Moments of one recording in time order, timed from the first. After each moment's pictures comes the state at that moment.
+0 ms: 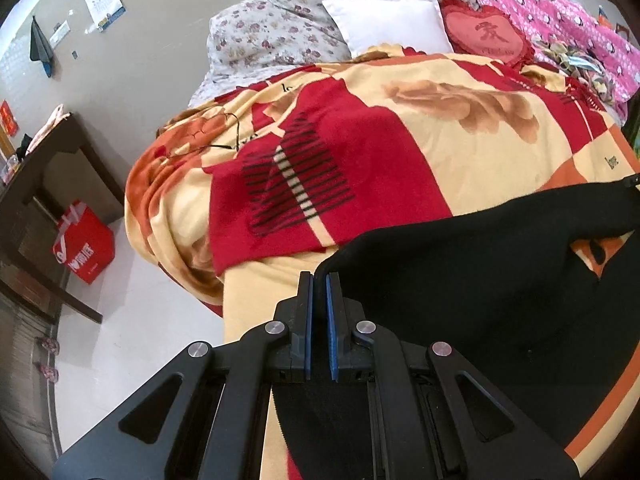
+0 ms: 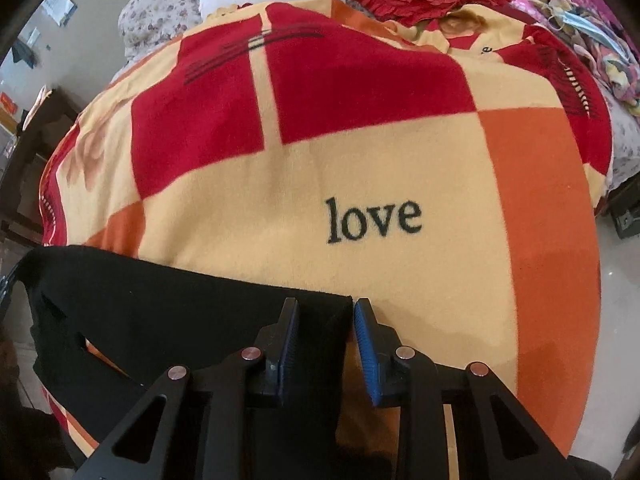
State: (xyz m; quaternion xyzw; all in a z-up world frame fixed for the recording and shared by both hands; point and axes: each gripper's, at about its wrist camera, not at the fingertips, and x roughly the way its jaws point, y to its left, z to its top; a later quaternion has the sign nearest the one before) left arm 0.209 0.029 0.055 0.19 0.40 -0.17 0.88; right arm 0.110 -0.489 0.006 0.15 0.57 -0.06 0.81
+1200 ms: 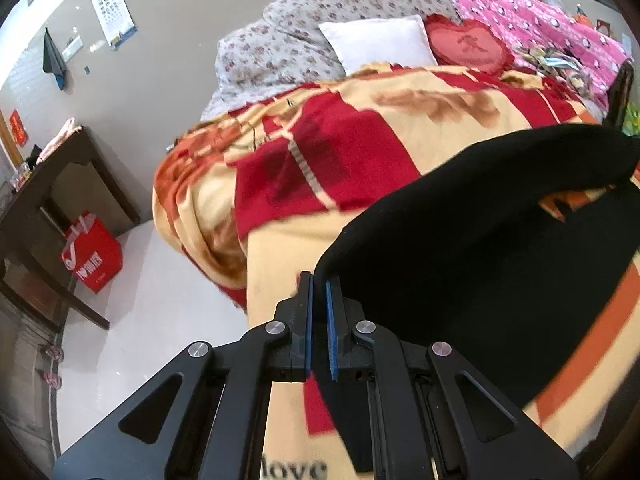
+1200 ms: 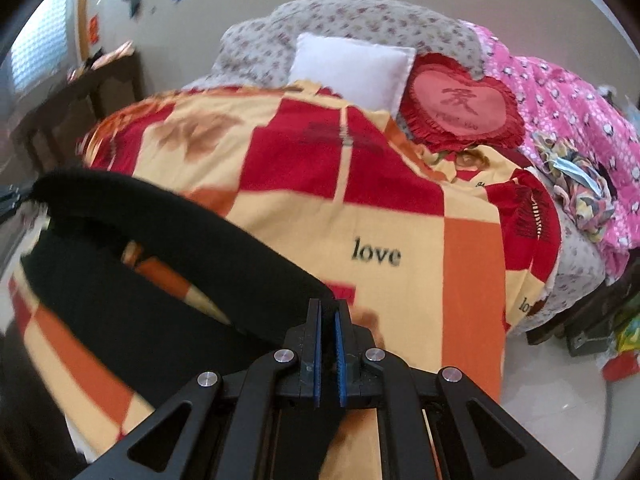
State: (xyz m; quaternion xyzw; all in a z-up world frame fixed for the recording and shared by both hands) left arm 0.126 0.077 0.068 0.19 0.36 -0.18 0.89; right arm -0.010 -0.418 0.089 -0.05 0.44 -0.02 0.90
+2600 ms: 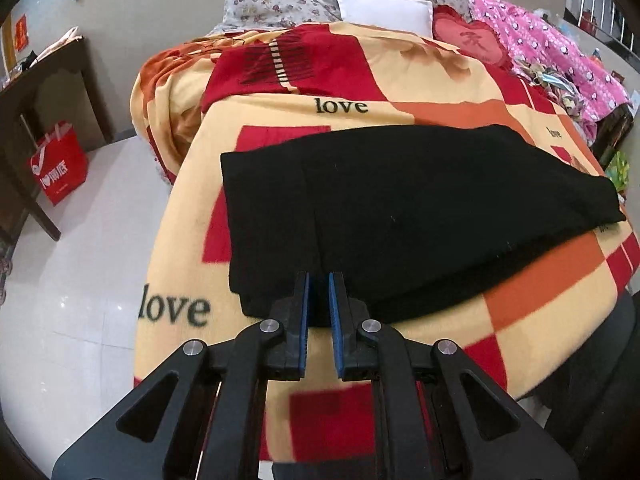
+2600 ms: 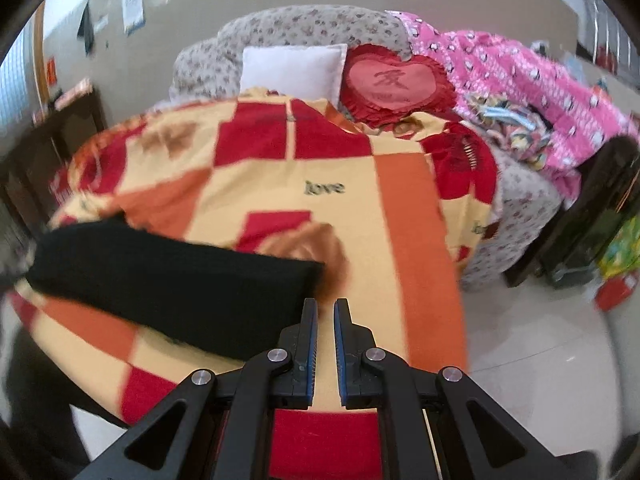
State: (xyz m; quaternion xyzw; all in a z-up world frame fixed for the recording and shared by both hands) left arm 0.037 0.093 0.004 0.07 0.44 -0.19 0.88; right arm -0.120 -0.426 0.089 0.04 0.41 -0.11 0.91
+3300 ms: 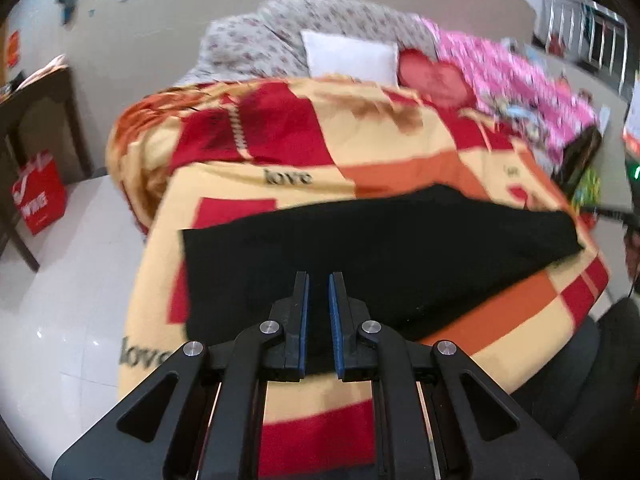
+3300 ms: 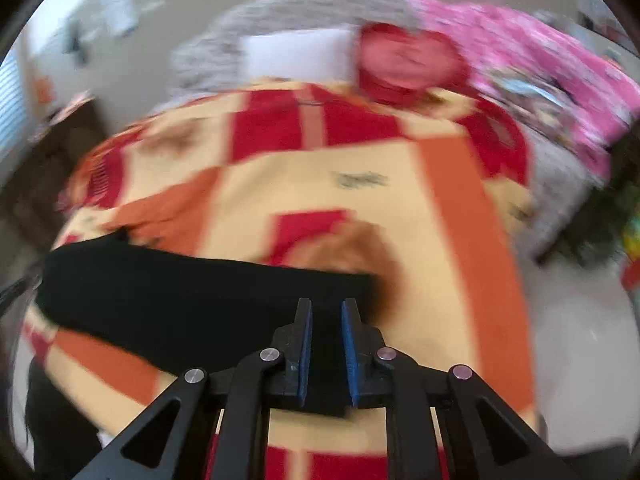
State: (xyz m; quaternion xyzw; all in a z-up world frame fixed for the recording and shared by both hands) left arm 0.037 0.061 0.042 0.06 0.38 -0.24 0.89; right arm -0.062 -0.398 0.061 0.06 0.43 -0.07 0.90
